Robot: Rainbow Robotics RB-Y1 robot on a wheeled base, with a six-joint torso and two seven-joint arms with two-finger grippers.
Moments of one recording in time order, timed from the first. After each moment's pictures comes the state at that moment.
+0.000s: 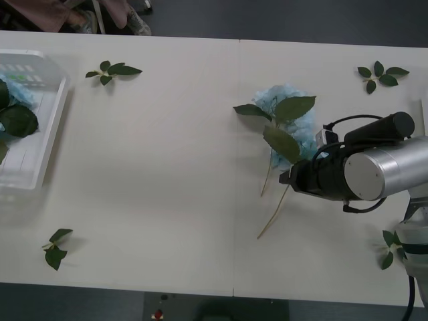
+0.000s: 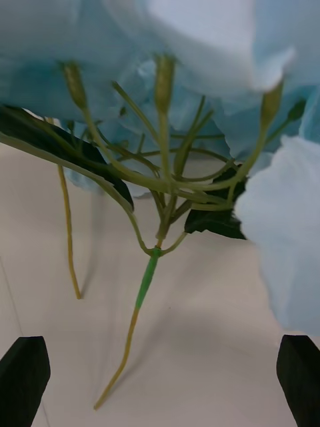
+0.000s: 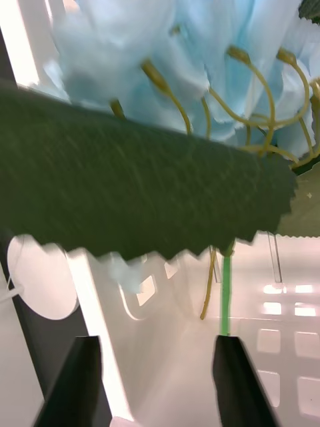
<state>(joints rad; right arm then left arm) -0.20 -0.36 0.11 -1.91 -0.48 1.49 1.09 -0.46 0.94 0.21 -1.03 0.56 1.11 -2.18</state>
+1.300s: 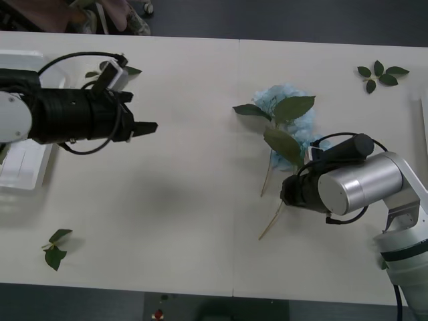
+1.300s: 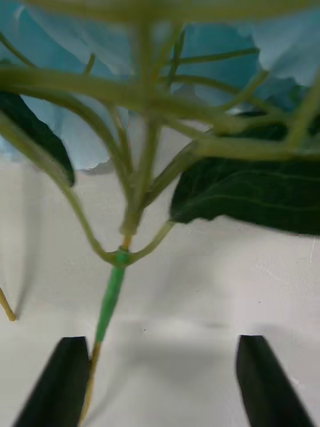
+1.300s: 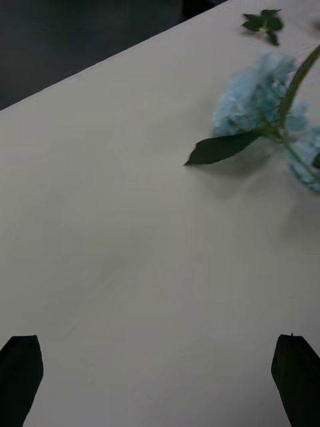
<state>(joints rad) -0.20 -0.36 0.24 -1.78 -0.37 1.38 1.05 -0.42 0.78 -0.24 -1.69 1.35 0.85 -2.28</state>
